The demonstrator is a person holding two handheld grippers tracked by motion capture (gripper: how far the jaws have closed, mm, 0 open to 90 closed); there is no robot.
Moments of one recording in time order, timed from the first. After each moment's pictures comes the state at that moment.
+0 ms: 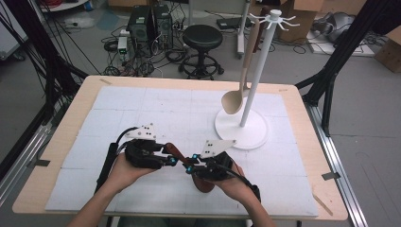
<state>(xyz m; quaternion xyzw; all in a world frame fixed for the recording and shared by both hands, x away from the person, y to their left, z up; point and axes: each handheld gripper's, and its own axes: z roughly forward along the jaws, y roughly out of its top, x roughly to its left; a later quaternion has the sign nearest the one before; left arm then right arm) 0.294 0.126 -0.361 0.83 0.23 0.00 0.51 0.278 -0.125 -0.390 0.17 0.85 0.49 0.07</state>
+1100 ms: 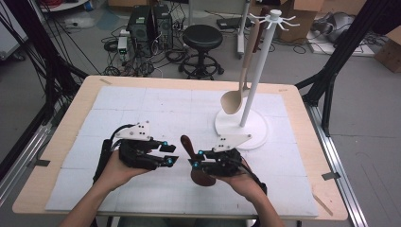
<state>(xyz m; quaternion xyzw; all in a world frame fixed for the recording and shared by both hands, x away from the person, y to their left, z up) 0.283 0.136 -0.337 0.83 0.18 0.02 0.53 0.283 -0.151 -0.379 0.18 0.82 0.54 0.03</state>
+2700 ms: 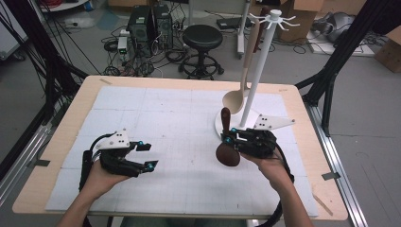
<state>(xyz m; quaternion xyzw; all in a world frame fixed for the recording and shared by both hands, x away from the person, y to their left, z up) 0.278 0.185 -0.374 0.82 0.24 0.08 0.52 0.306 -0.229 -0.339 0.25 0.78 0.57 0.09</state>
